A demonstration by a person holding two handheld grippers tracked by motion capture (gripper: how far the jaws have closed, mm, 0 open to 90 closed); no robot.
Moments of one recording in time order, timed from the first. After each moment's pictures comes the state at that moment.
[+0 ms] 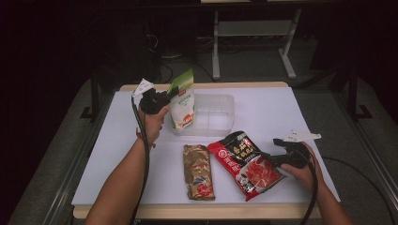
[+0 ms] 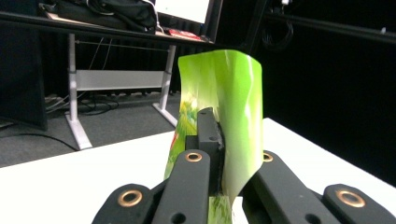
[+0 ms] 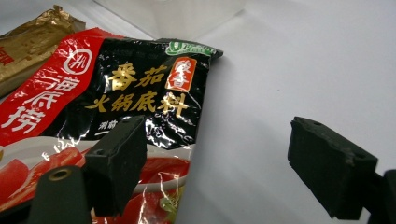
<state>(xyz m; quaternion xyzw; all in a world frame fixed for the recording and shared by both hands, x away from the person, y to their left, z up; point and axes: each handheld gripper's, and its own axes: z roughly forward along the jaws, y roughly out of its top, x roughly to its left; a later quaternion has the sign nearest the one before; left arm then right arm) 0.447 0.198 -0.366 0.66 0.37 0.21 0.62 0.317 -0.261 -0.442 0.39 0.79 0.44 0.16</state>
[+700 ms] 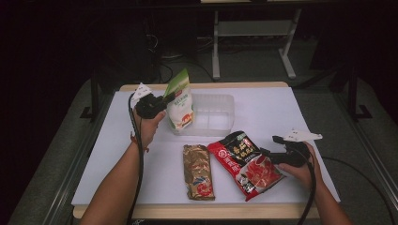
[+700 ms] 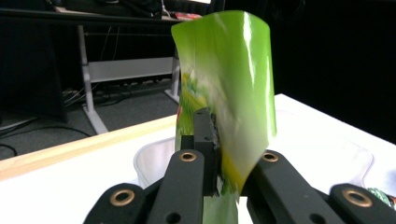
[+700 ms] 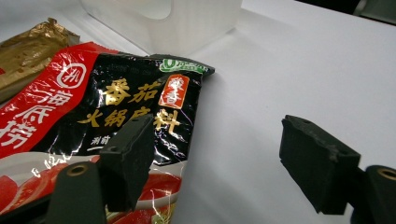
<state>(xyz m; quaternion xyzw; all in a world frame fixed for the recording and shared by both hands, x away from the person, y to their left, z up) 0.437 0.209 -0.372 0.69 0.36 0.22 0.58 0.317 -0.258 -0.438 0.38 0.79 0.45 0.19</state>
